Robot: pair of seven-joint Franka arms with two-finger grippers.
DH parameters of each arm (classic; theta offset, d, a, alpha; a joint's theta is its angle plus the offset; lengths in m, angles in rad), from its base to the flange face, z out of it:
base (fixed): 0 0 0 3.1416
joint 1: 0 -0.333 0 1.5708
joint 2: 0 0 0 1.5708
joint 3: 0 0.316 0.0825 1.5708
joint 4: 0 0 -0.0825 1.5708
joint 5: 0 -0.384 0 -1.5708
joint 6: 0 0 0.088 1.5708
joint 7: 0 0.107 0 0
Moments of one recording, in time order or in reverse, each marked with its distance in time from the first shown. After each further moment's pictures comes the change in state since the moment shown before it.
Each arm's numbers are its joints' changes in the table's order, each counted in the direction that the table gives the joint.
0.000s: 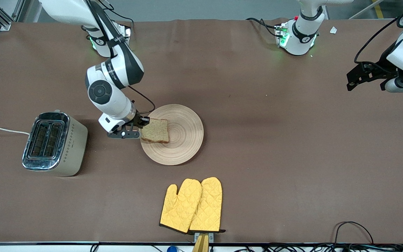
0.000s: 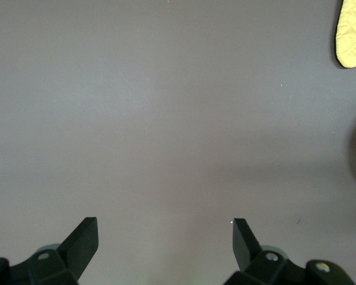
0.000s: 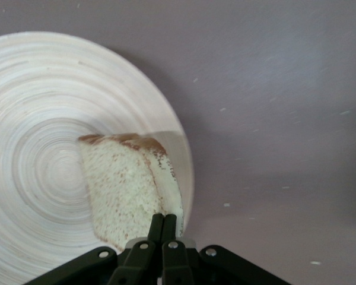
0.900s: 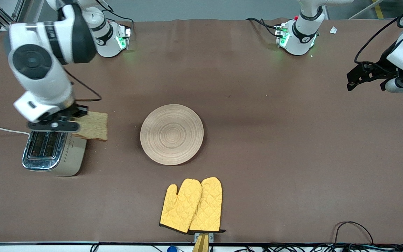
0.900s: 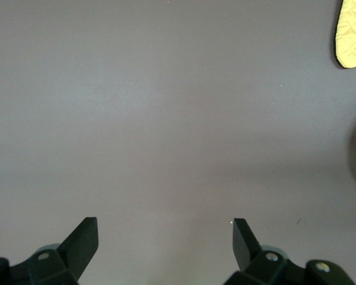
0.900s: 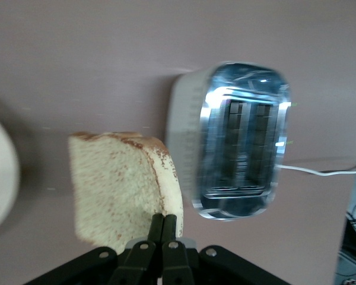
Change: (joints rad) left arm 0.000 0.001 0.000 0.001 0.000 0.000 0.000; right arm 0.183 -0.151 -0.021 0.306 0.360 -0.538 -0.200
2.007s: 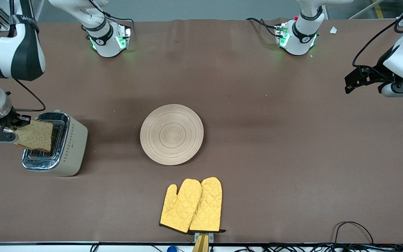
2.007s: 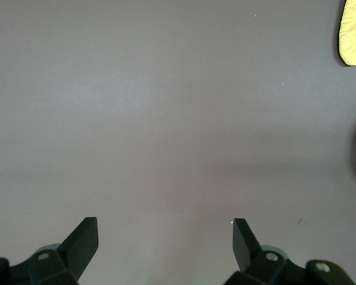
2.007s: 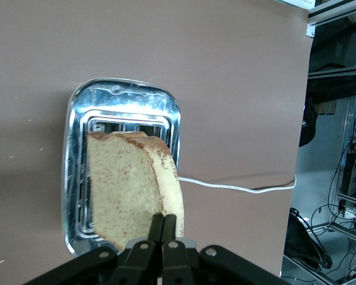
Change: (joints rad) left arm 0.001 0.018 0.000 0.000 0.000 0.004 0.000; right arm 0.214 0.030 -0.001 -0.015 0.122 0.145 -0.142
